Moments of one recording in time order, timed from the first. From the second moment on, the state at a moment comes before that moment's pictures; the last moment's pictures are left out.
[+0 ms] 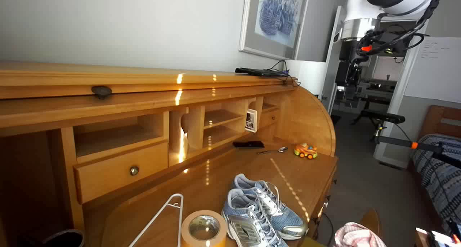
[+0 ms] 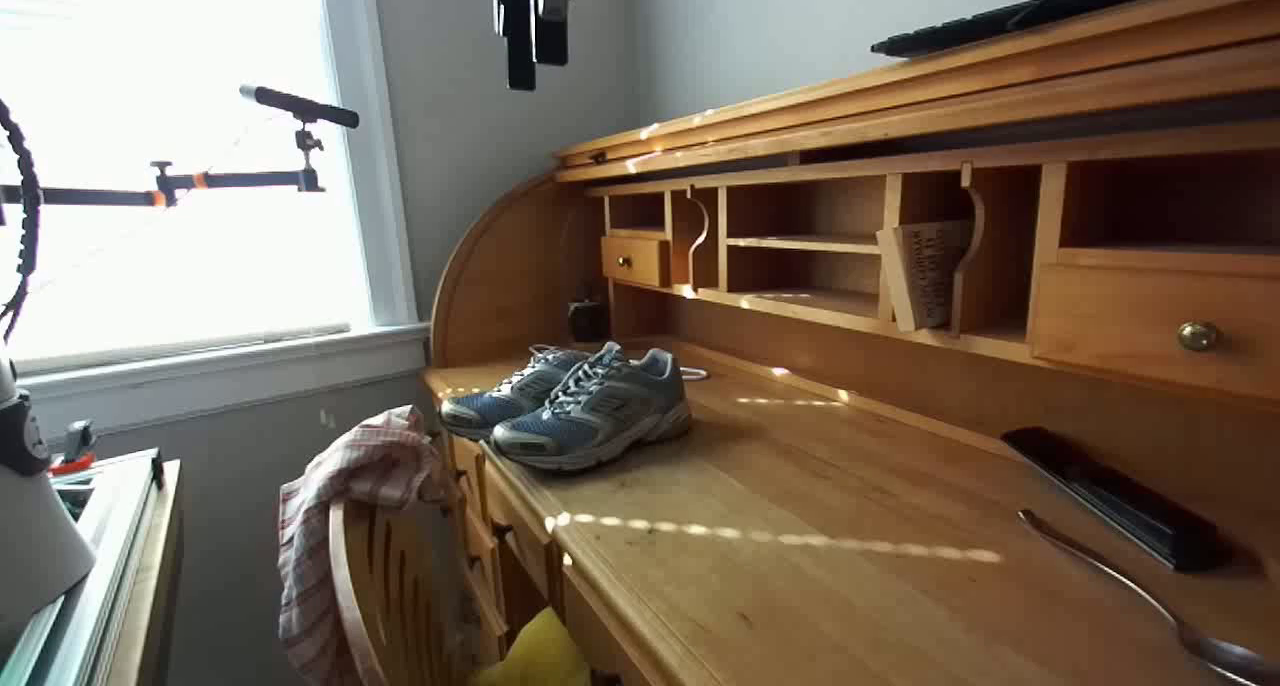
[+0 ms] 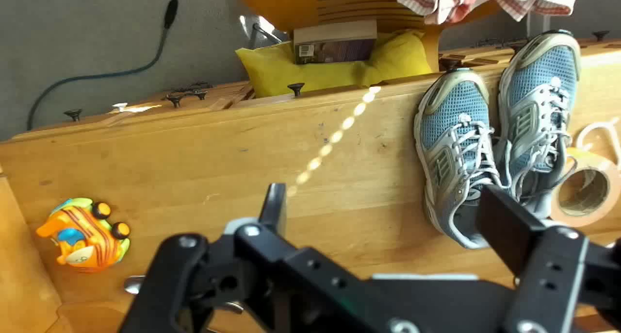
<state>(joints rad) -0.18 -0.40 -0.25 -2.25 -0.09 1.83 -0.18</state>
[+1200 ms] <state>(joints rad) -0.20 -0.37 -0.26 -2.25 -0.10 2.02 -0.16</state>
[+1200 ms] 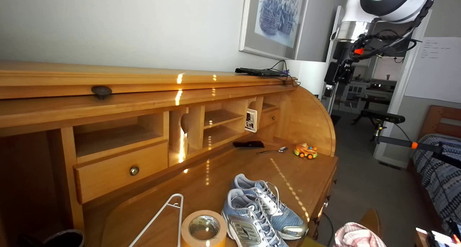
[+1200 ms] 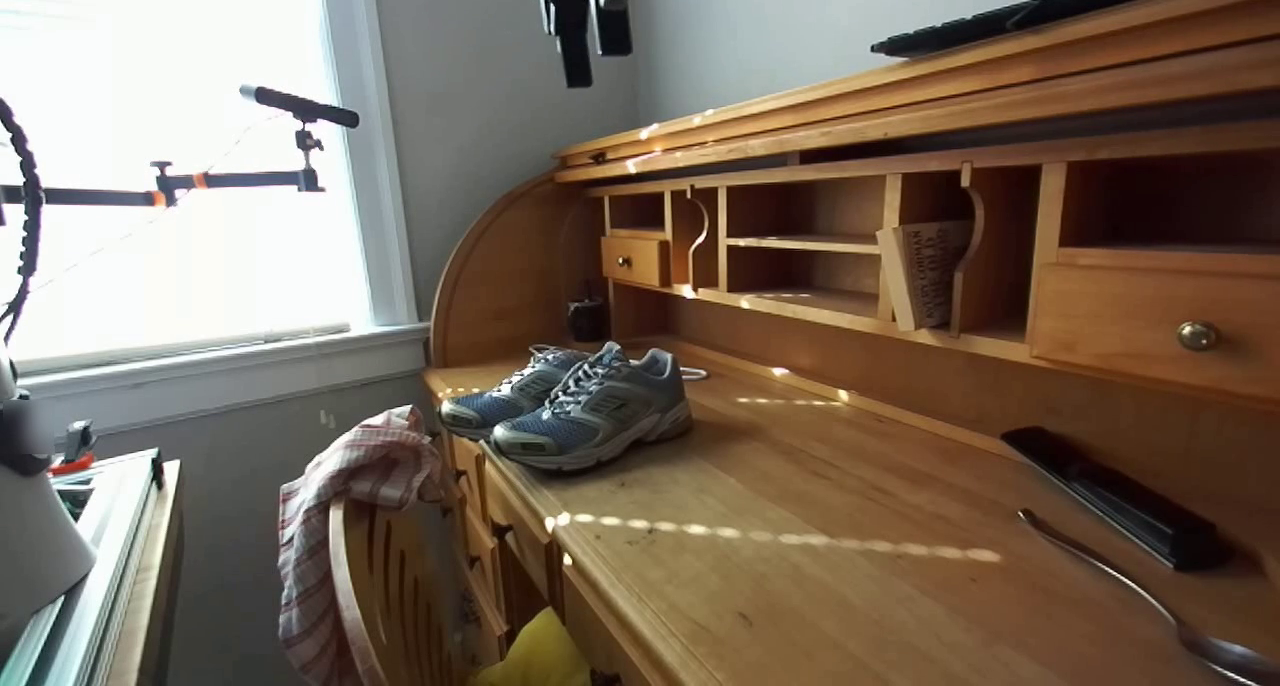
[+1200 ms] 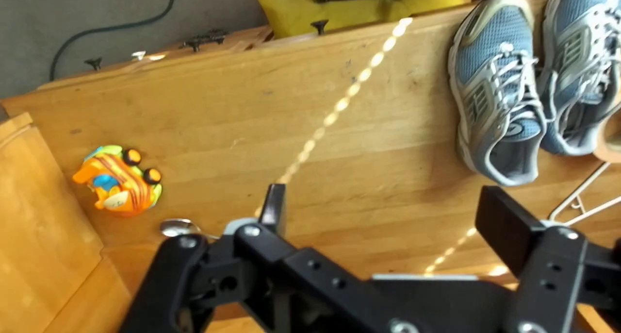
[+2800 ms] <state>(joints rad) -0.19 0.05 -0.33 -2.30 0.27 2.80 -0.71</state>
